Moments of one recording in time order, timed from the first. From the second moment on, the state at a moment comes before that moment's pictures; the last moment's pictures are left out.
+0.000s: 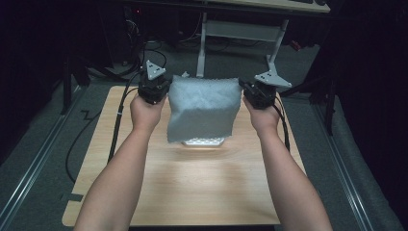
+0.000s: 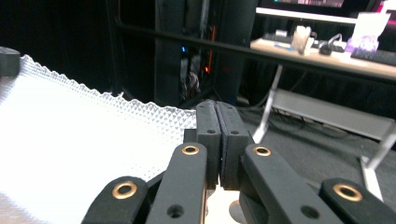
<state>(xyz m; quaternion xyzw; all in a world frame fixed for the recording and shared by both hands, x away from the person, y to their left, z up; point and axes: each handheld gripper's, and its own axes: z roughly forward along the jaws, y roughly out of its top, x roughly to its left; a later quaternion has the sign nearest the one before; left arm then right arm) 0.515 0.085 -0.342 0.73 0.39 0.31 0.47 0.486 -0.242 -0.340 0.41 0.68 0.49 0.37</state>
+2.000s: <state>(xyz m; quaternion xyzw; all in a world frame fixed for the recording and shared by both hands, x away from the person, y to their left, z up) 0.489 0.092 -0.475 0.79 0.41 0.13 0.45 0.470 -0.245 -0.476 0.46 0.73 0.43 0.26</state>
